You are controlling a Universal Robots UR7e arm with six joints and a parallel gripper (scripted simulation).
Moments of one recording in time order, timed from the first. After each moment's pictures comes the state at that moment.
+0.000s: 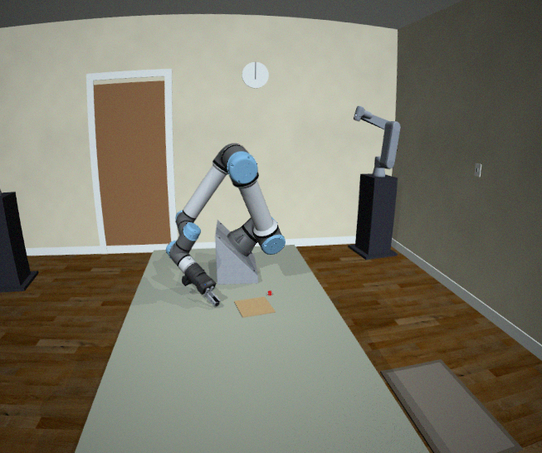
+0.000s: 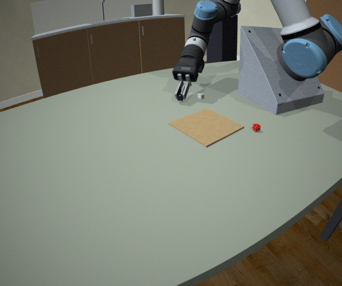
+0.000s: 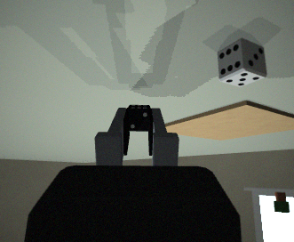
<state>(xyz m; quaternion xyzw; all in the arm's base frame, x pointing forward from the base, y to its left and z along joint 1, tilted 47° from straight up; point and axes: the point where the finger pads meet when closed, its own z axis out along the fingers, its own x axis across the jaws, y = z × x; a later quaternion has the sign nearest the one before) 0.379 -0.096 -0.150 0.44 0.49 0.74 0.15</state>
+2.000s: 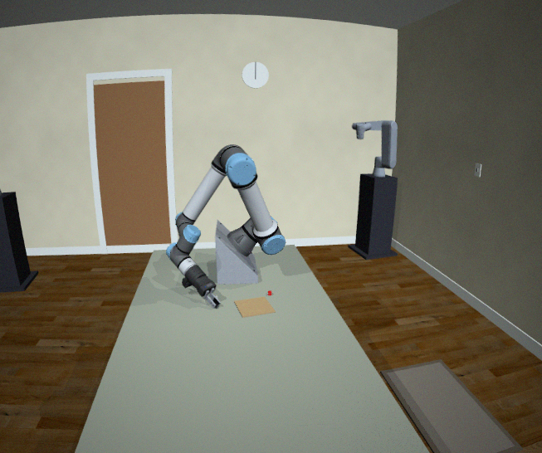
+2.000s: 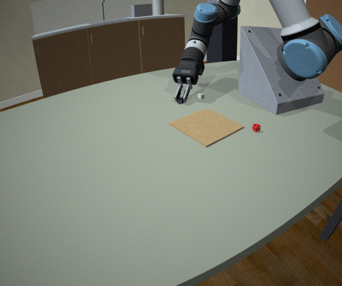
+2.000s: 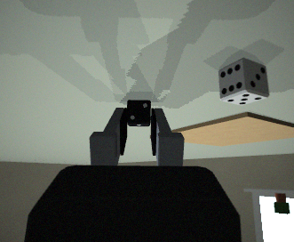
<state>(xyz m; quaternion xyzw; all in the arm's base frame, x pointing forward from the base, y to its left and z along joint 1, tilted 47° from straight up) 0.381 -0.089 -0.156 0.44 0.49 0.74 0.15</state>
